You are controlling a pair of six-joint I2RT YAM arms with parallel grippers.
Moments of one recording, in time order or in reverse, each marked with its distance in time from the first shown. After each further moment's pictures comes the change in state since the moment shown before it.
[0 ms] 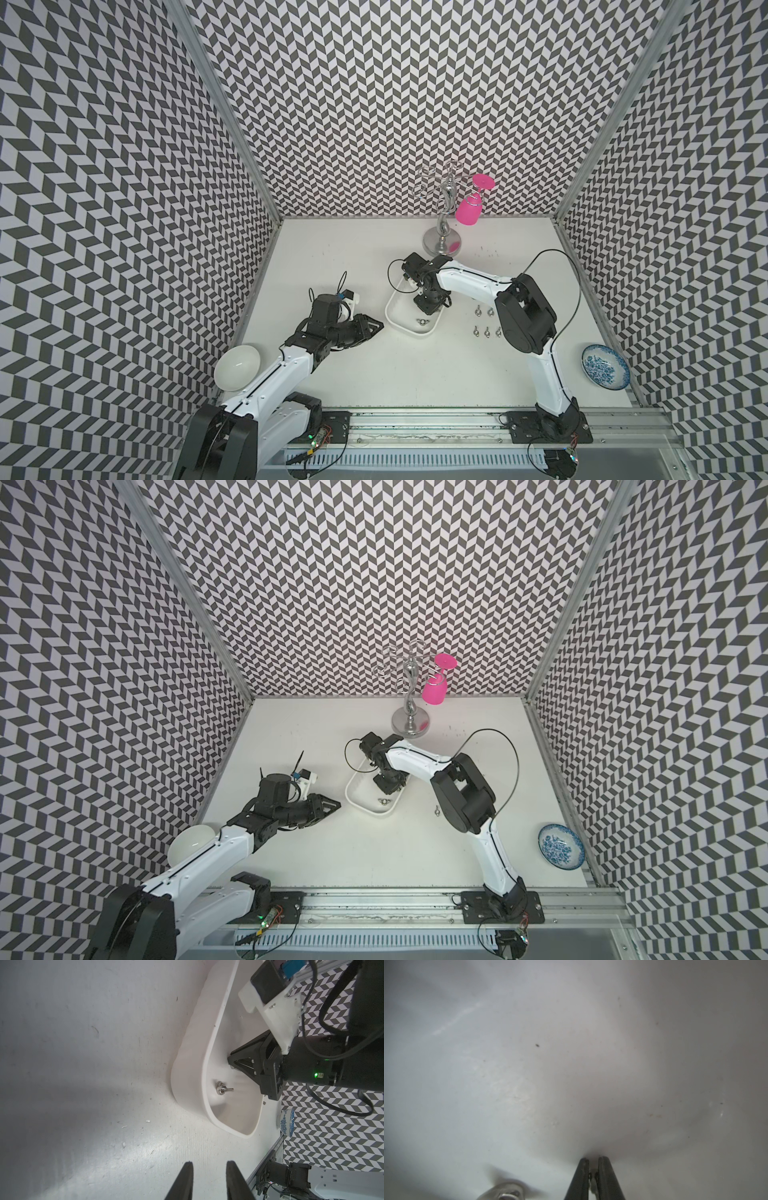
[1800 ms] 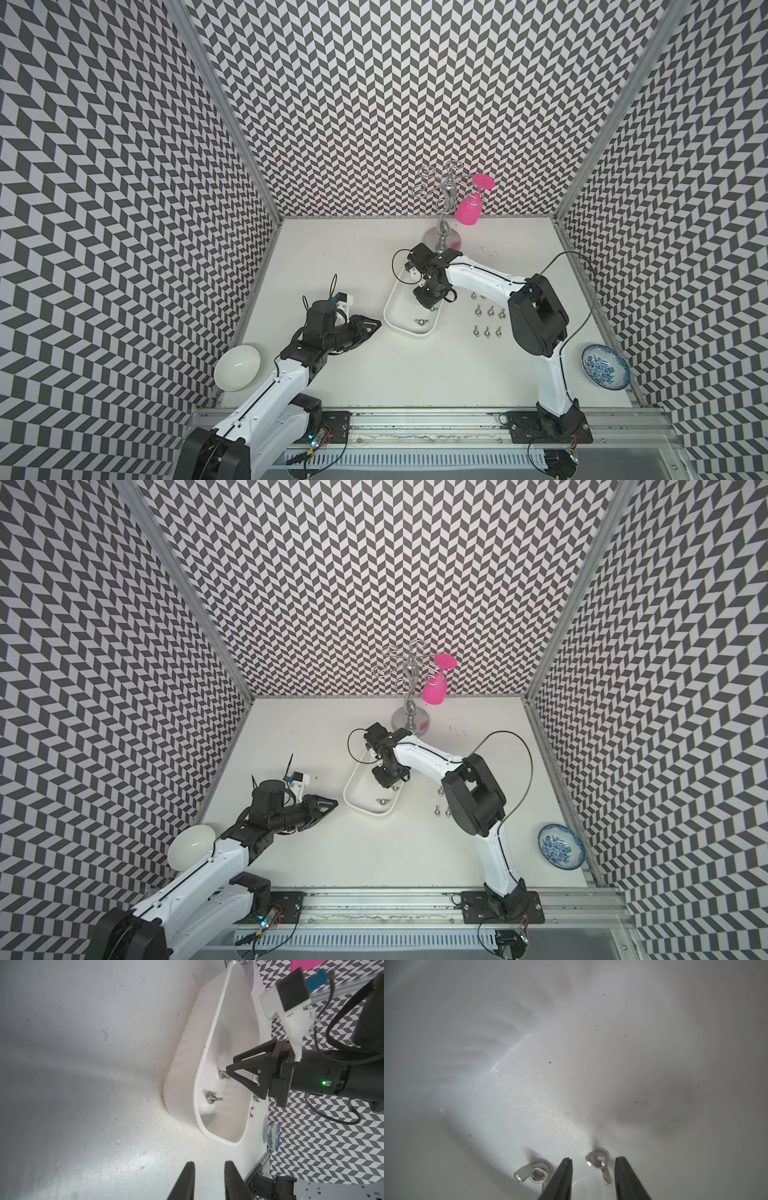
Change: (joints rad) left arm -0.007 -0.121 -0.068 0.074 -0.037 -0.142; right arm -0.023 -0.071 -0.013 0.049 -0.148 0.025
